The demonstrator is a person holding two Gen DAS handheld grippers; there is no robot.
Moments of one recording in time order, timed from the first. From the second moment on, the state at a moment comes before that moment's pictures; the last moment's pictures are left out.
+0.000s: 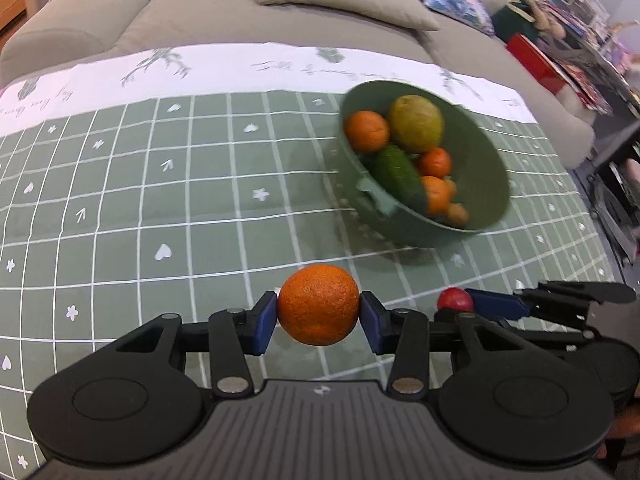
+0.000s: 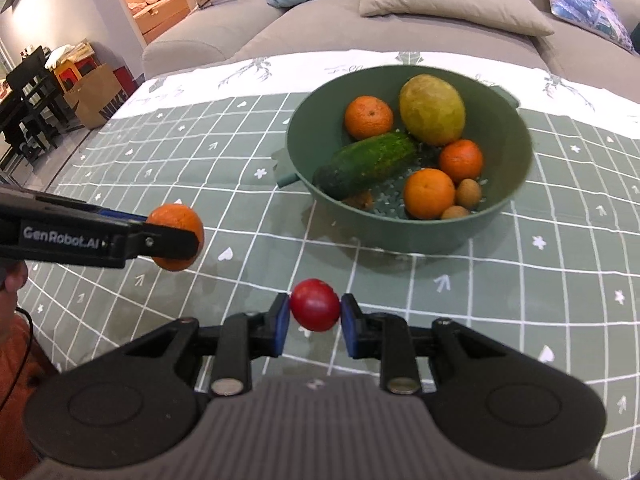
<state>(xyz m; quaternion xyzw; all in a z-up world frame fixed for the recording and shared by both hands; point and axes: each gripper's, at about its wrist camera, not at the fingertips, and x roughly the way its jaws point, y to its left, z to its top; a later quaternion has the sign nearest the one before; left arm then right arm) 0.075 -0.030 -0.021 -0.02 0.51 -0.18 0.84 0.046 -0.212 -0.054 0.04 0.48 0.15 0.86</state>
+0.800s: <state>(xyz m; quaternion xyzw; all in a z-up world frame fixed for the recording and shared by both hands) 0.121 -0.117 0.047 0.01 0.46 -0.27 0.85 0.069 -0.271 0.020 -0.02 0.41 0.14 0.90</state>
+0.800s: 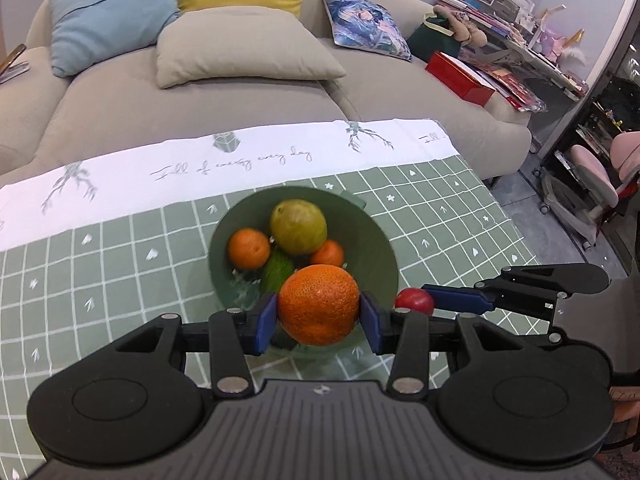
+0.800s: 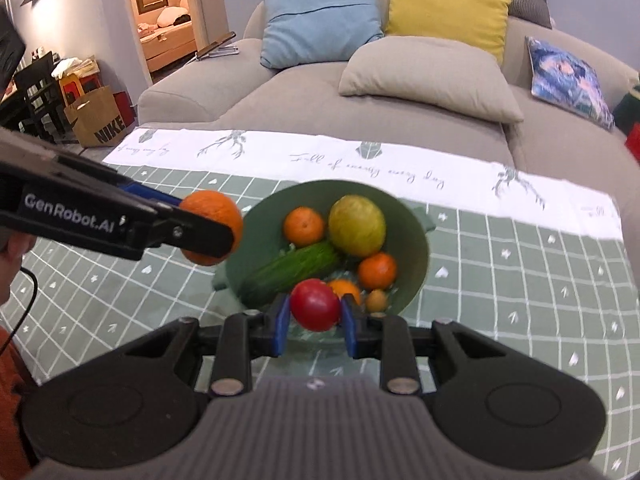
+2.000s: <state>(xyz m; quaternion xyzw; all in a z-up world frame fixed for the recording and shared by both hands) 0.214 -0.183 -0.050 0.06 0.54 -0.29 0.79 0.158 -0.296 -0.044 -0.07 0.47 0.15 0.87</state>
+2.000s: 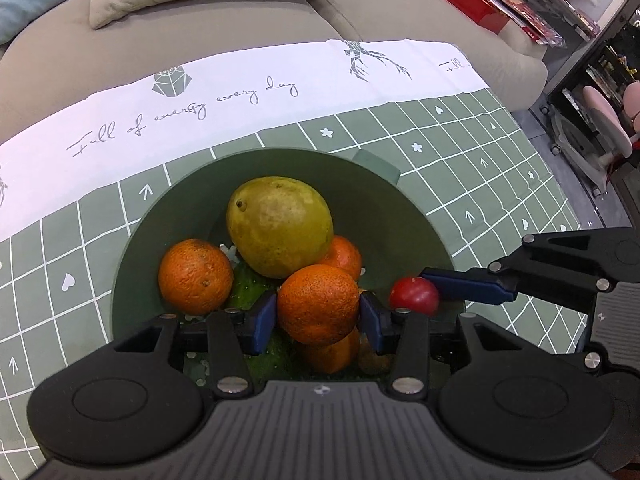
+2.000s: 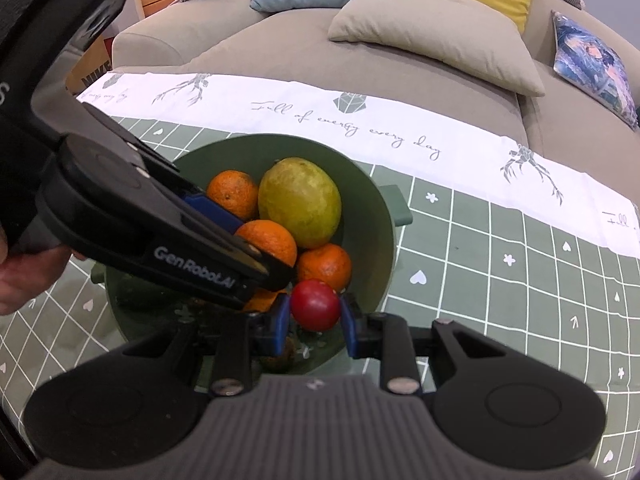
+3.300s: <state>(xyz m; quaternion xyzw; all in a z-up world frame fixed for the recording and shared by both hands) 0.144 -0.093 0.011 0.05 0.46 -0.21 0.86 0.179 -0.258 -0.053 -0.16 0.53 0.16 0.81</state>
